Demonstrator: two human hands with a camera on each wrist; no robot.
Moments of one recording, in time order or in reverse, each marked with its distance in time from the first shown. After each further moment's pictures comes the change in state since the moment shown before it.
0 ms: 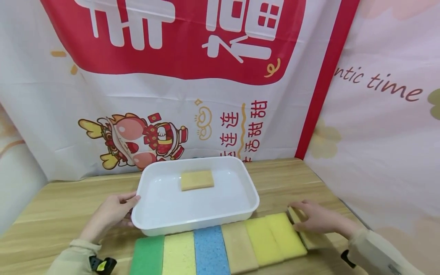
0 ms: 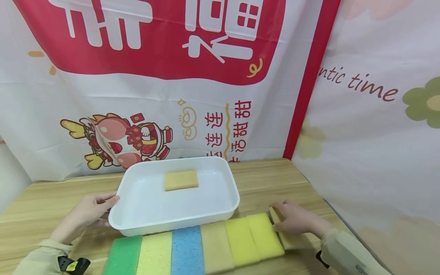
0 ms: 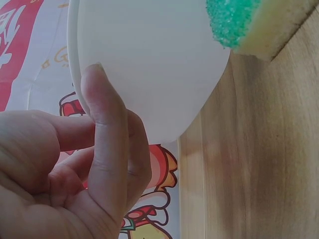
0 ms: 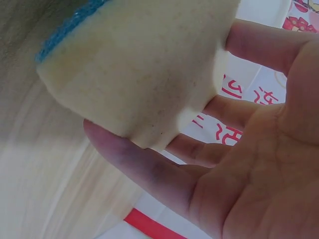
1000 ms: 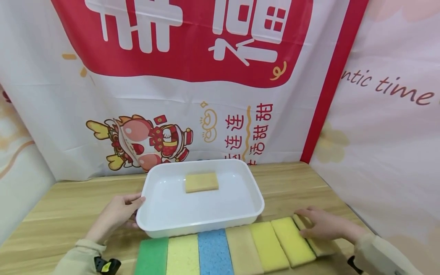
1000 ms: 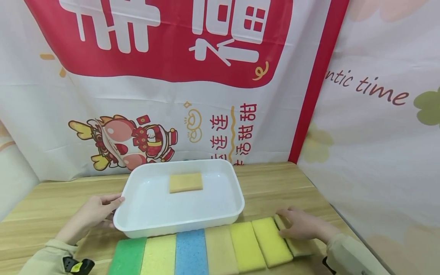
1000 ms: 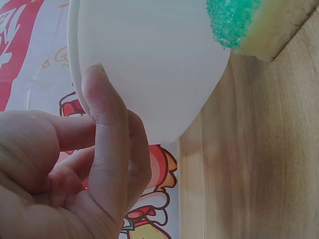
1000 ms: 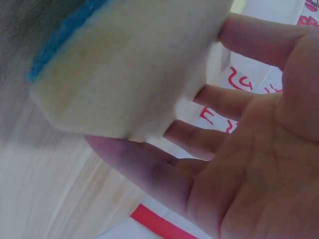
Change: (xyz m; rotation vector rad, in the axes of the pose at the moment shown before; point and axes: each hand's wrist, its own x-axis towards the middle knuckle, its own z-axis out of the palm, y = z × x) left_hand 0.000 -0.001 0.000 -0.017 0.005 0.002; right_hand 0.002 0.010 0.004 0.014 -0.053 -0.025
